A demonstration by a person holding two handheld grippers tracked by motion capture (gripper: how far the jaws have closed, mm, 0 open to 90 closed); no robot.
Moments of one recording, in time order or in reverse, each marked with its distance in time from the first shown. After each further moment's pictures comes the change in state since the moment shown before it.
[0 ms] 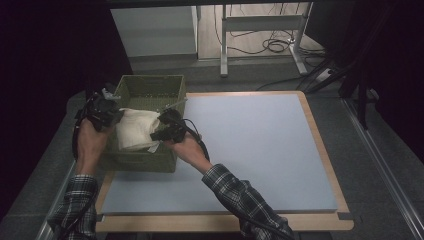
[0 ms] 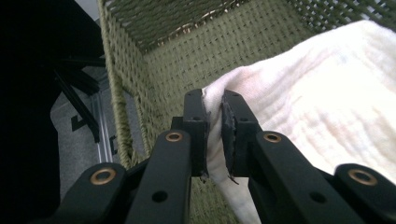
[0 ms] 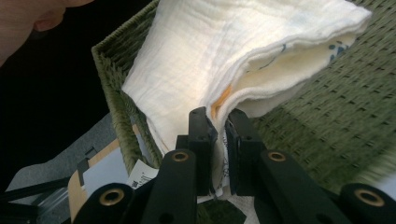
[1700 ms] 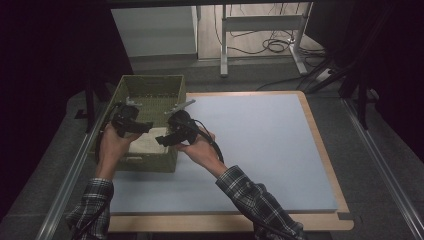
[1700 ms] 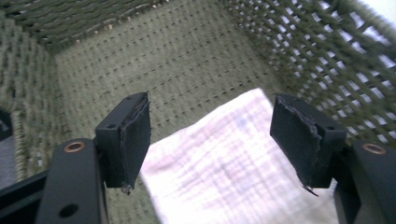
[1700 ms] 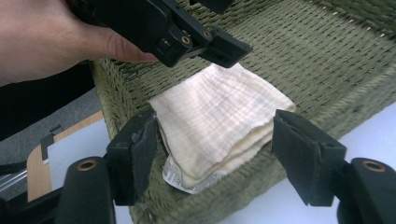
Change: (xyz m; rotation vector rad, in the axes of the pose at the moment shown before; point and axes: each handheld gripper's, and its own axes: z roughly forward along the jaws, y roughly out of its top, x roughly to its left) left arm -0.047 0.006 0.039 -0.004 -0.199 -0.031; right arm -0.002 -0.012 -0.036 -0.030 -0.097 -0.174
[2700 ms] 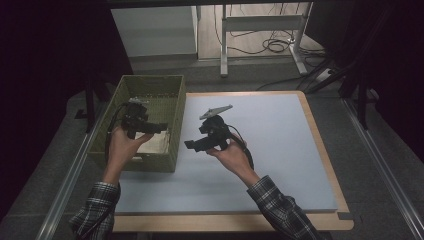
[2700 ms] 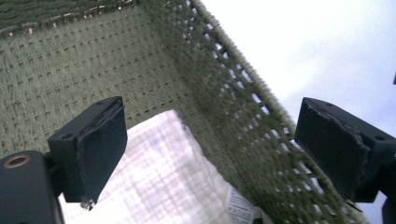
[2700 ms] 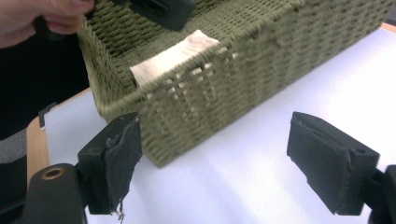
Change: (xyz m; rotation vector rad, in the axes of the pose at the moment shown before) left arm -0.030 0.013 -0.011 -0.060 -0.204 -0.113; right arm -0.041 -0.053 -0.060 -0.034 -0.001 0.034
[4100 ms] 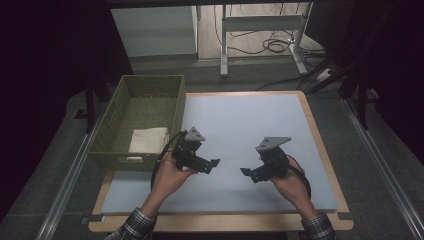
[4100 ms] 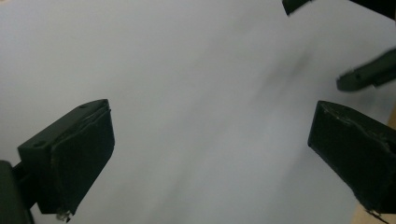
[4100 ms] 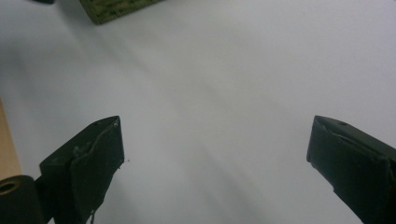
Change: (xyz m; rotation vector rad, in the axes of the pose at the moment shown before) left arm -0.162 -0.035 0.042 -0.017 -0.238 0.286; right arm -0.034 -0.123 -0.112 0.076 -0.184 -0.114
